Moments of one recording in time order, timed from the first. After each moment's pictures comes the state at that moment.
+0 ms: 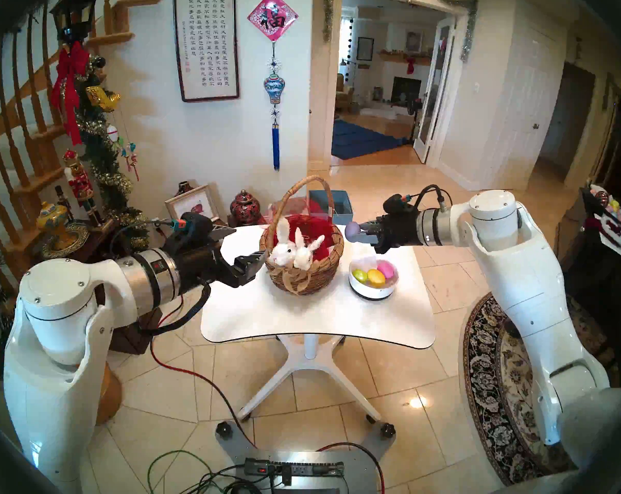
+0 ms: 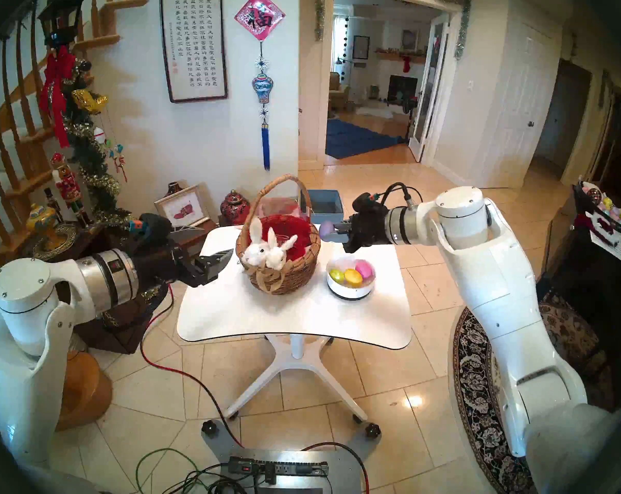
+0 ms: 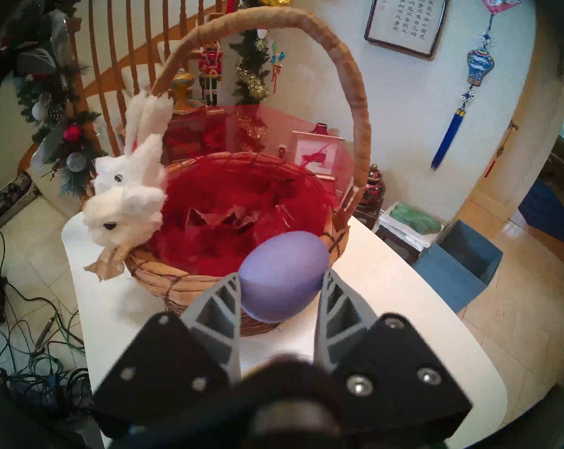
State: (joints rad) left arm 1.88 -1.12 -1.85 -2.43 -0.30 0.76 -0.58; right arm -1.06 -1.02 1.34 -1.53 0.11 0.57 1.04
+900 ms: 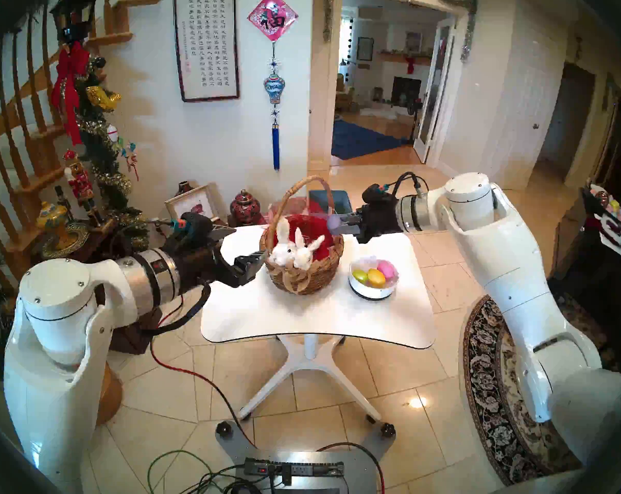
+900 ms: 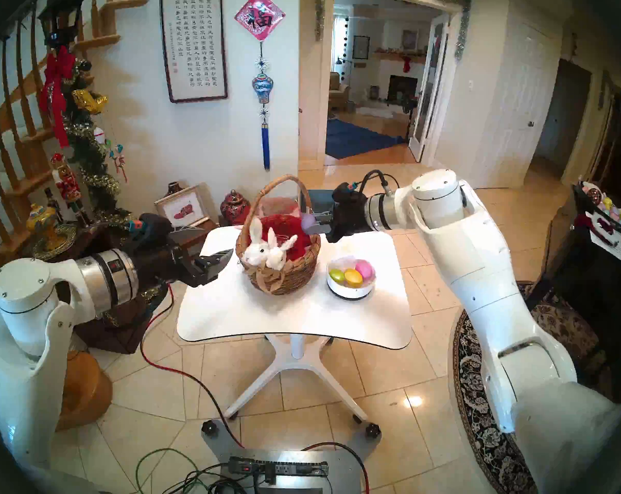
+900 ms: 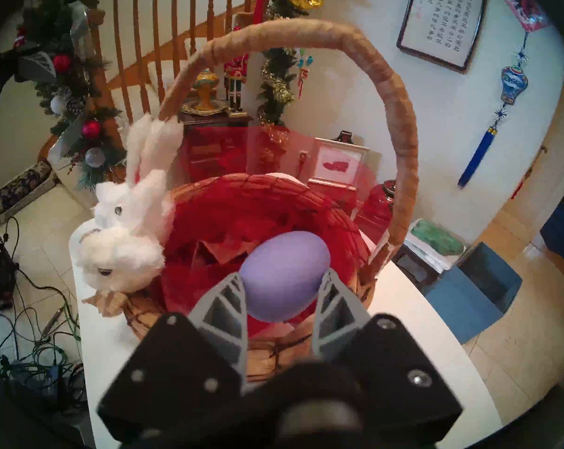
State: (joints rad) left arm 1.88 -1.13 -1.85 -2.43 -0.30 0.76 -0.58; right arm -0.91 -1.10 1.24 -1.40 0.06 0.53 1.10
